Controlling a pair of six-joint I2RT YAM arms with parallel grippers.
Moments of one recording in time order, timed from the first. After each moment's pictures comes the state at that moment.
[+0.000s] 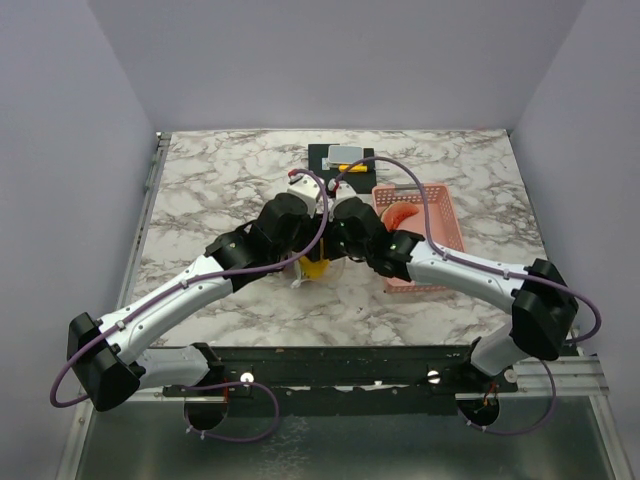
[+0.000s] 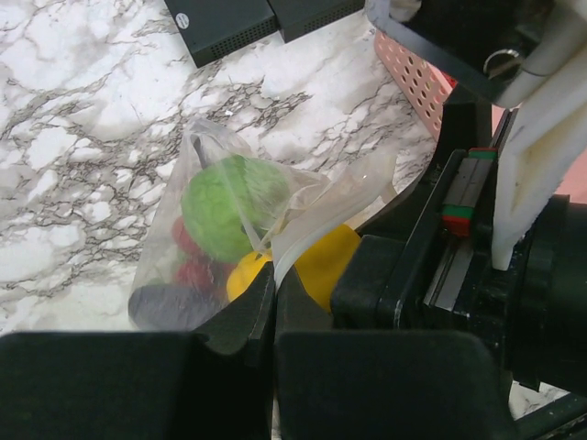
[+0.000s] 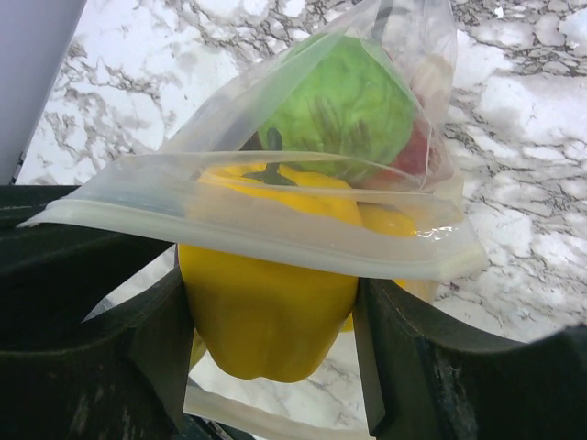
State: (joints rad) left arm -0.84 1.19 1.08 -0.44 -0.34 -0.18; right arm 0.93 1.53 1.11 -0.13 0.11 0.52
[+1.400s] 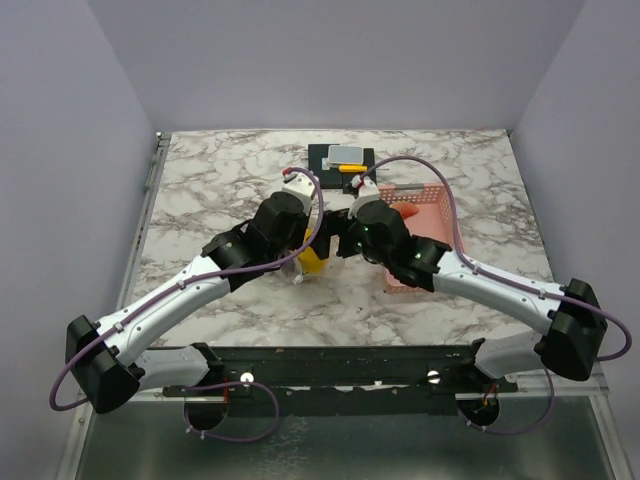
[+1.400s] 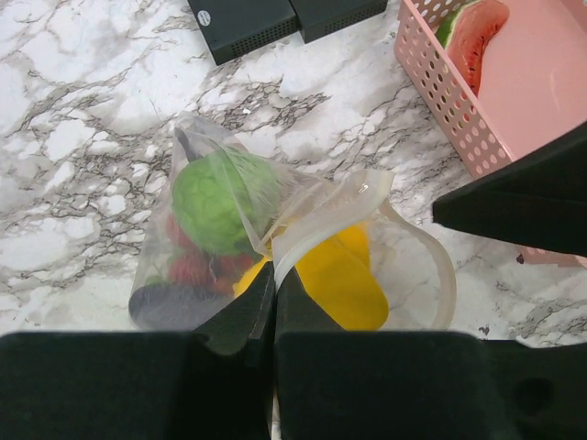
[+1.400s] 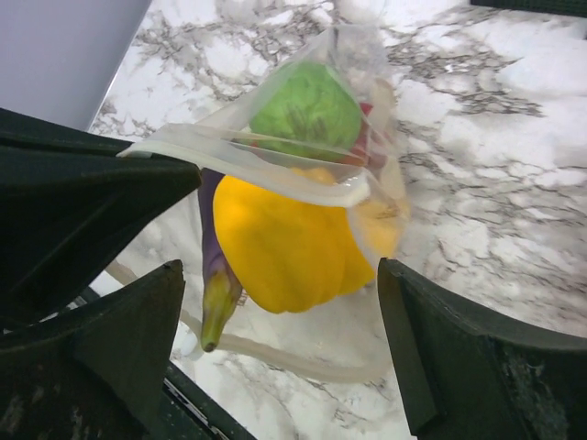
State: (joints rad) left arm -0.82 1.17 1.08 -0.45 -0.37 -0.18; right arm 0.93 1.39 1.04 -0.06 0.17 0.53
